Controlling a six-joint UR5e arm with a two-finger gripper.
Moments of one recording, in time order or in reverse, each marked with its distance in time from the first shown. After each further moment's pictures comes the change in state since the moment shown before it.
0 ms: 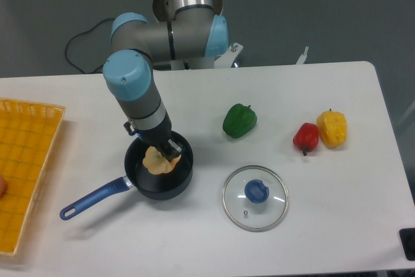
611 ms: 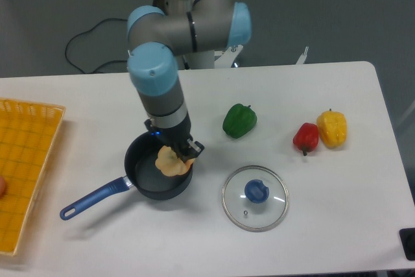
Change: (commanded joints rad) arm 0.028 0.025 0.048 -0.058 -0.058 0.003
